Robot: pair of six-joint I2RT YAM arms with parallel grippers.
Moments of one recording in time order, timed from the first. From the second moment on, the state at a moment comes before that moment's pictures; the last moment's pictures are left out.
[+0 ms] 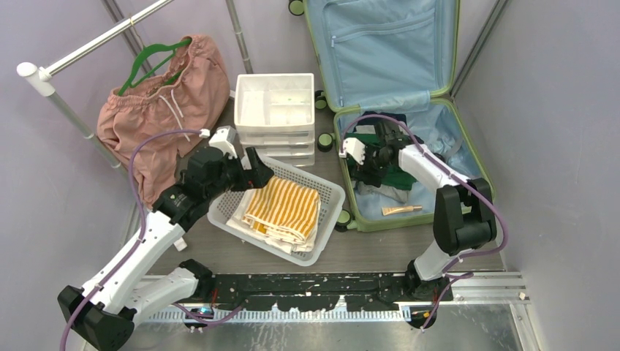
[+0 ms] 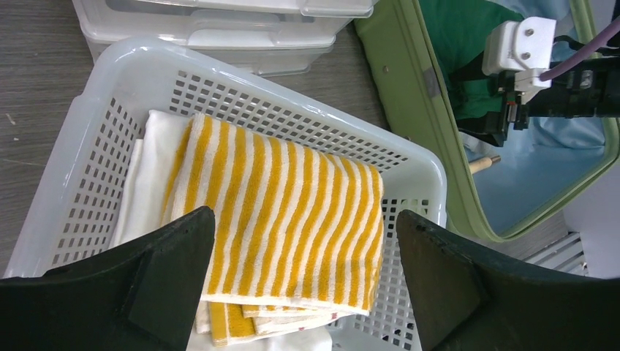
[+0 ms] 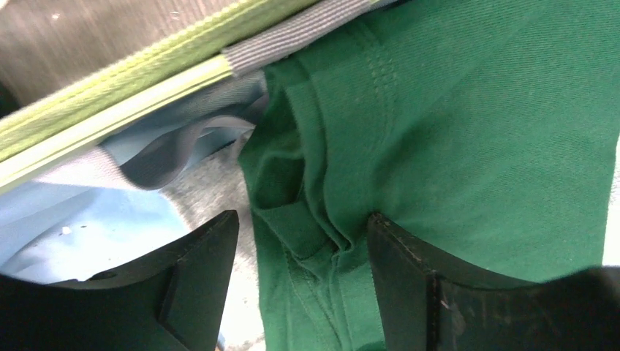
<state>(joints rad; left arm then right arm) -0.52 0.92 0.91 -0.46 -0.01 -0.54 0.24 1.61 1.14 -0.65 -0.32 -1.02</state>
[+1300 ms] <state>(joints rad) -0.52 0.94 0.89 -0.38 0.06 -0.61 0.31 1.61 1.04 -0.46 -0.15 -0.89</state>
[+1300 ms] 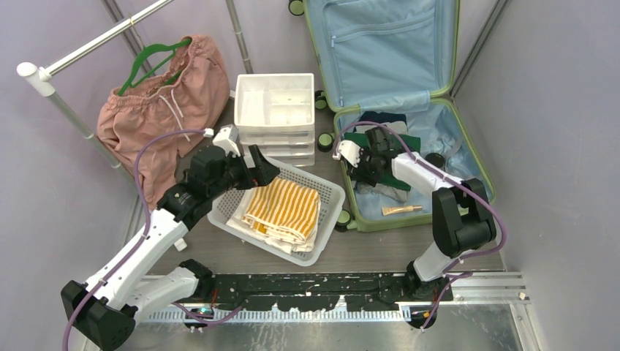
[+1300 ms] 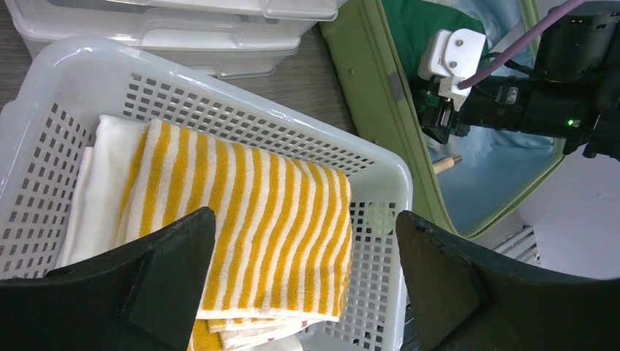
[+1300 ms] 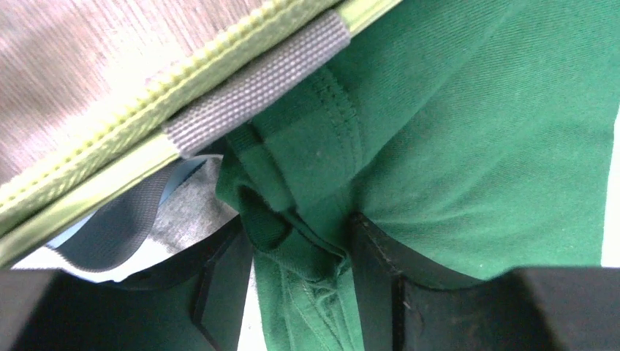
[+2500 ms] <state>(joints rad) -0.57 1.13 0.82 0.00 0.29 -1.00 0.07 1.48 1.24 -0.71 -0.53 -0.57</state>
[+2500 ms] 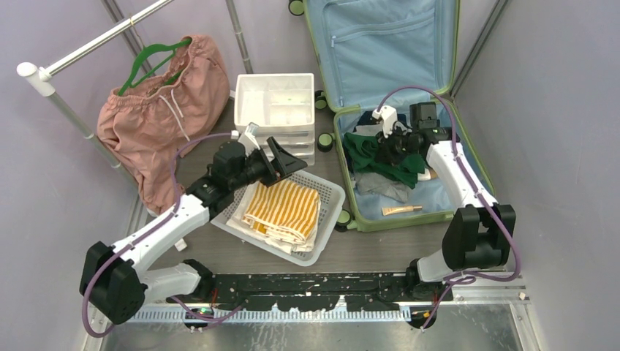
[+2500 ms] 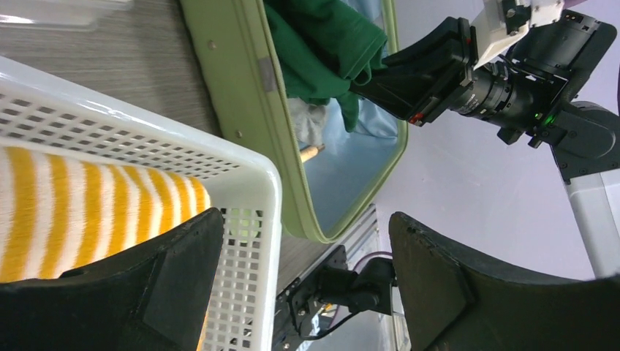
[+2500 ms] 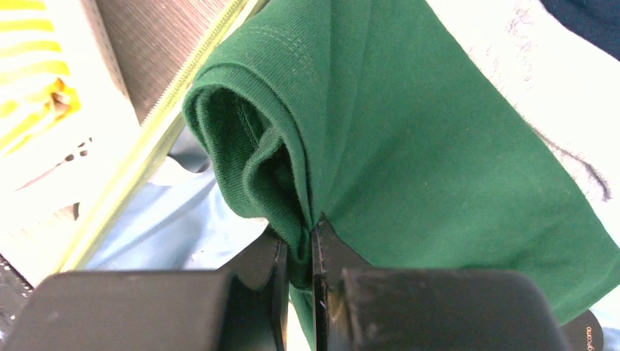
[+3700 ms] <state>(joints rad) -0.75 1.53 1.06 0.15 0.28 -1.08 -0.04 1.42 1.37 -0.88 -0.73 -0.61</state>
